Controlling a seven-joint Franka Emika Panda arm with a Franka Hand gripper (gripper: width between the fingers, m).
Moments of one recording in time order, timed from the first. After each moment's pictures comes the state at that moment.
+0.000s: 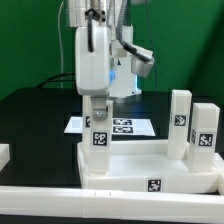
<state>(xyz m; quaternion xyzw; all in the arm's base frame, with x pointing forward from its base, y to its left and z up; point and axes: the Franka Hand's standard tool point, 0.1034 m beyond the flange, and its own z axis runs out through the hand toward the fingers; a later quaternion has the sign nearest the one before) 0.621 -0.057 0.115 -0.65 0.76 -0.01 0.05</state>
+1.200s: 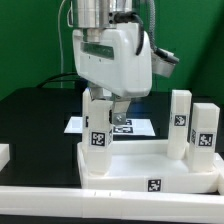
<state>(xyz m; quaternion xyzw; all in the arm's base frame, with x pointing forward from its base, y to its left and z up) 0.621 -0.049 0.115 -0.83 0.56 -0.01 0.03</state>
